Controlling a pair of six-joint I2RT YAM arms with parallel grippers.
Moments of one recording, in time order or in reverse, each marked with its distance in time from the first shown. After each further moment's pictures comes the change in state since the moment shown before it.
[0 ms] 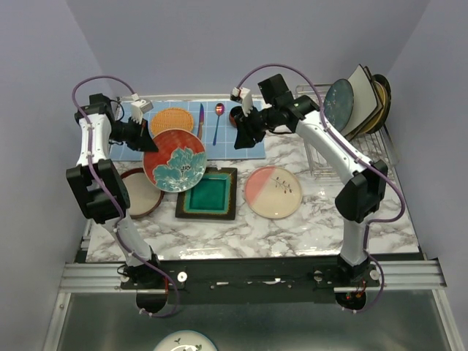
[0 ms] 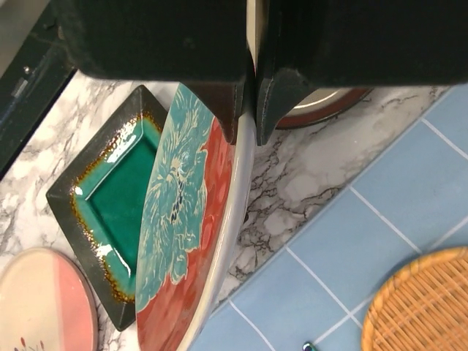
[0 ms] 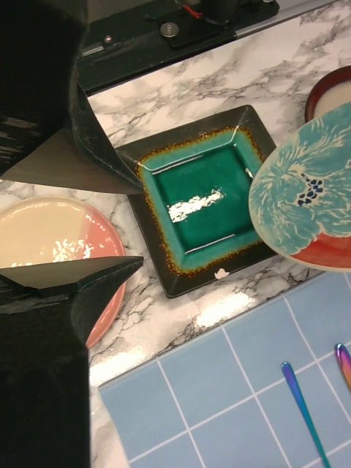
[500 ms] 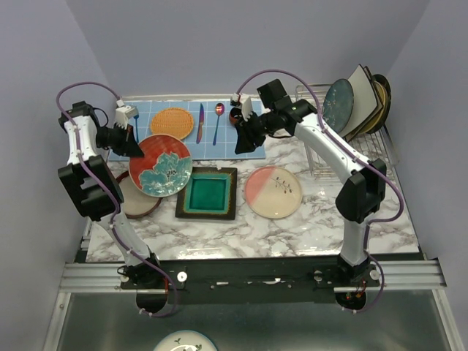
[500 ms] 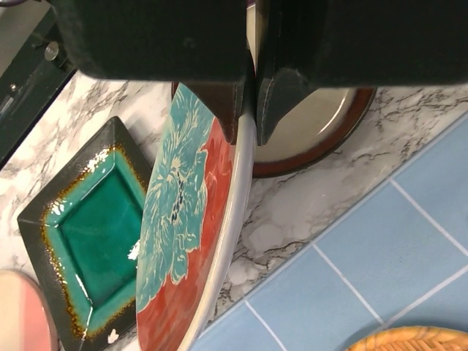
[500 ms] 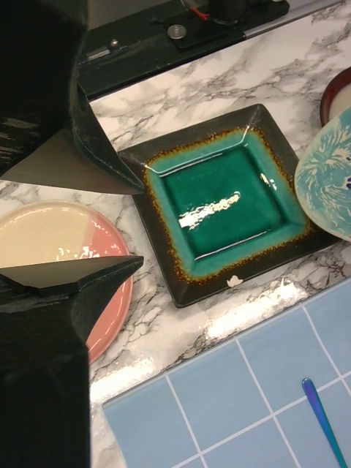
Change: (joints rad) left arm 0.137 0.074 0.030 -0.108 -0.008 0.134; right arm 0.000 -0.007 -0.081 0.024 -0.009 0.007
